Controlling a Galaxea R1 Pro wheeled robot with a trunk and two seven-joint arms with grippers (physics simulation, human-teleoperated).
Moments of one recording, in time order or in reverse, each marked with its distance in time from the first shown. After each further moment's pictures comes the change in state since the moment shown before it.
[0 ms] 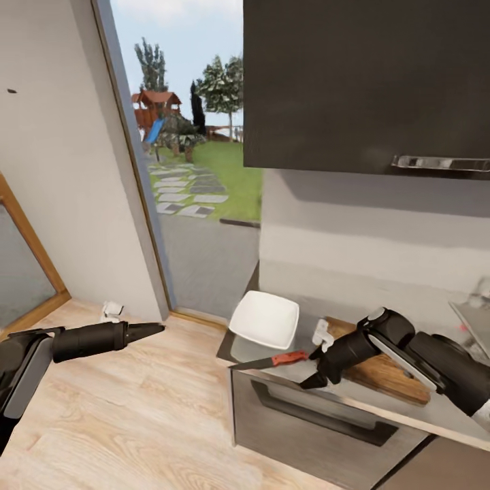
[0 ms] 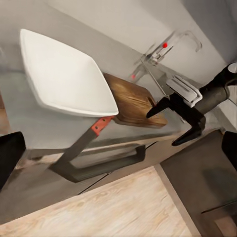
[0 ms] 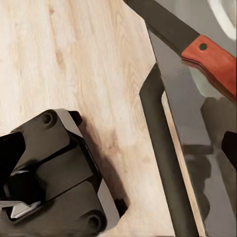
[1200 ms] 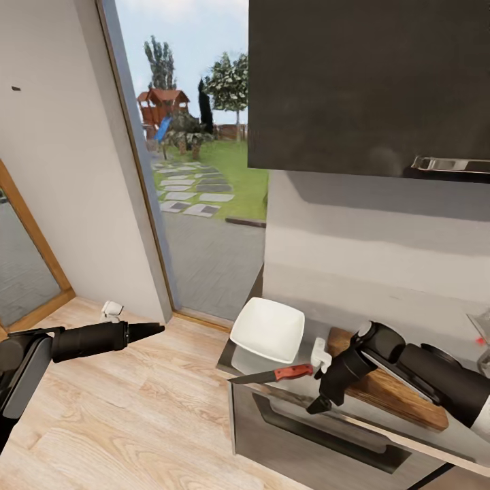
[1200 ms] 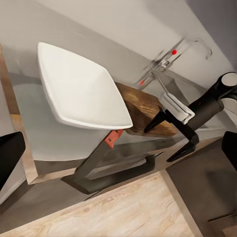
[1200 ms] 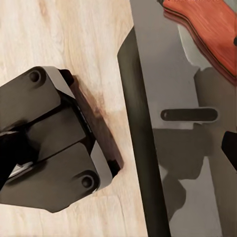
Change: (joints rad) left arm 0.000 0.006 -0.006 -0.001 0.000 -0.005 0.000; right arm 0.000 0.001 0.128 -0.003 0.089 0.043 -0.015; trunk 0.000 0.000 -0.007
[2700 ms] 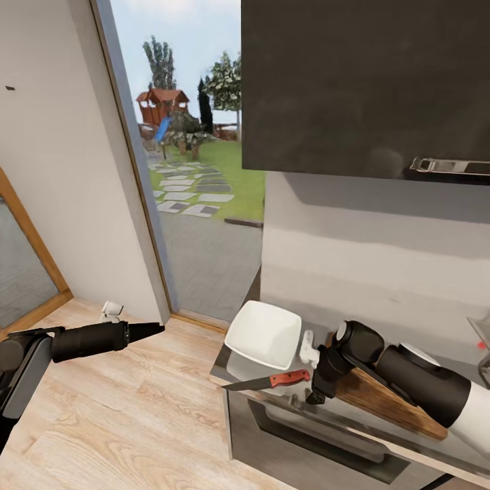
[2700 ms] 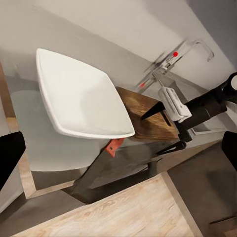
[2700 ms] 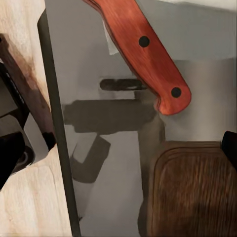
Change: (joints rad) left arm 0.000 0.000 -0.001 -0.001 0.000 -0.003 0.000; right arm -0.001 0.094 -0.009 -0.095 0.453 0.134 0.055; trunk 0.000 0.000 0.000
